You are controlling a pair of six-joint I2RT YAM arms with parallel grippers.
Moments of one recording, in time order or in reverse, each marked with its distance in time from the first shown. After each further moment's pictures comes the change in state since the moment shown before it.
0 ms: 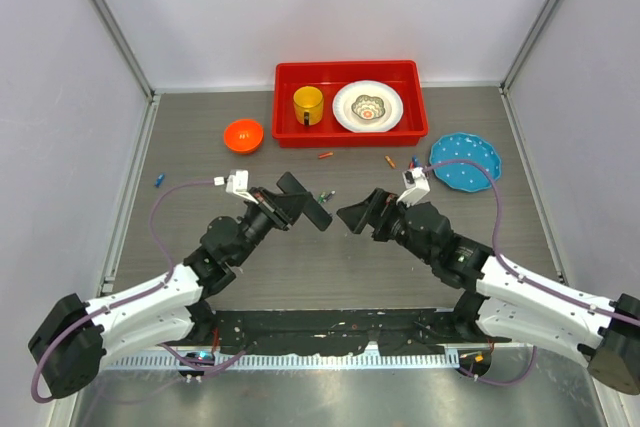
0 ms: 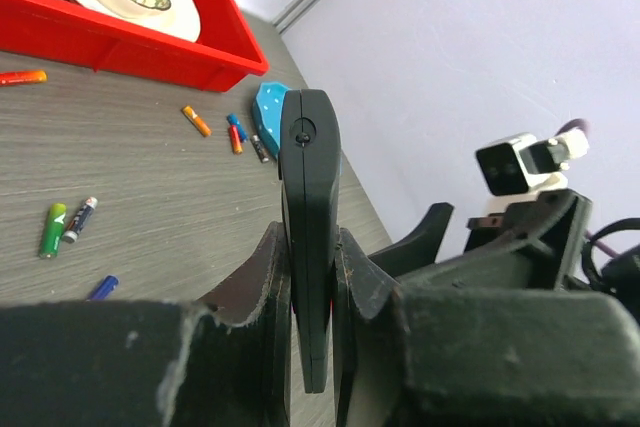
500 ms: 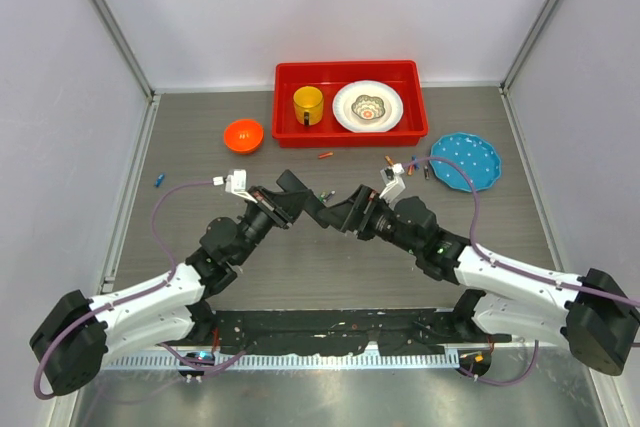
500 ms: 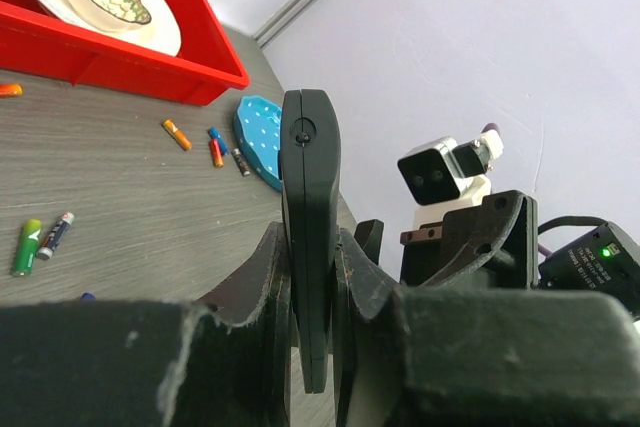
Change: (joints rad) left arm 0.000 0.024 -0.018 0.095 0.001 -0.022; right arm -0.049 0.181 -0.045 0.323 -0.251 0.166
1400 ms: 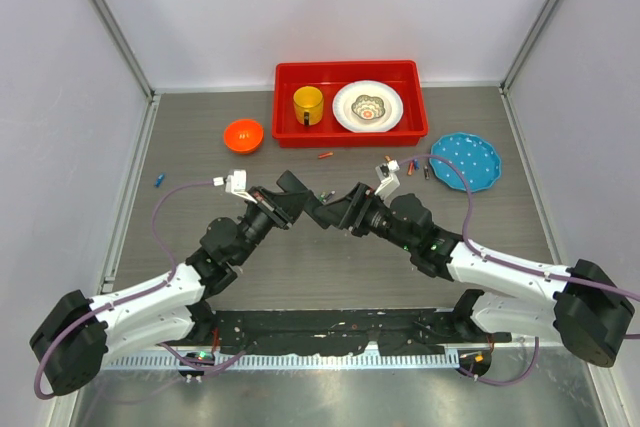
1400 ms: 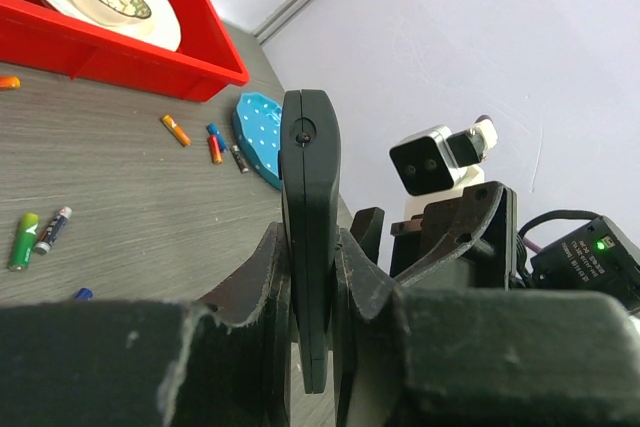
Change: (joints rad) left arm 0.000 0.001 -0.003 -0.001 0.001 -0.012; right arm -0.001 0.078 0.013 0.097 -0.029 0.015
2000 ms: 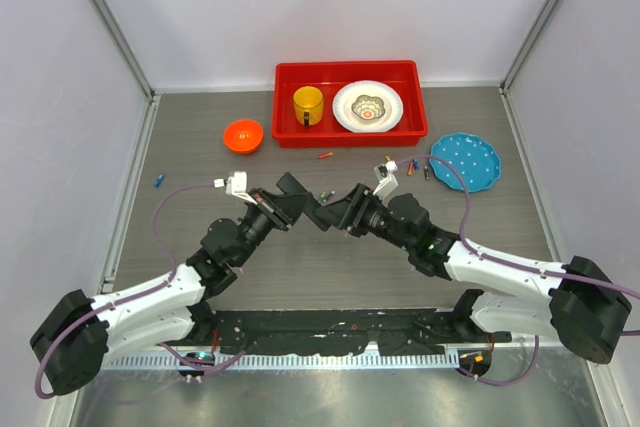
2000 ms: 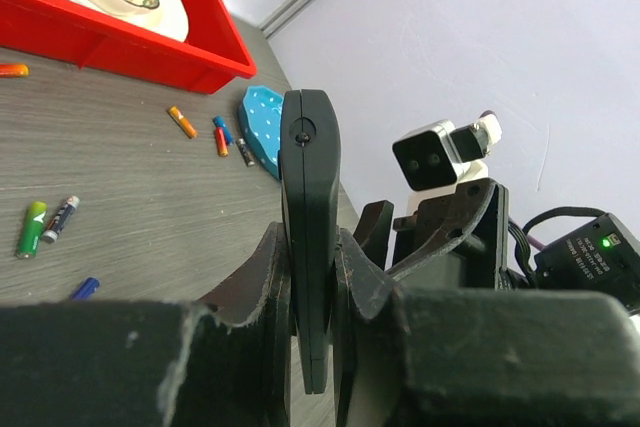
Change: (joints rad) left arm 0.000 0.002 -0.016 0.001 0.000 -0.015; right arm -0.002 0.025 0.000 0.022 0.003 0.006
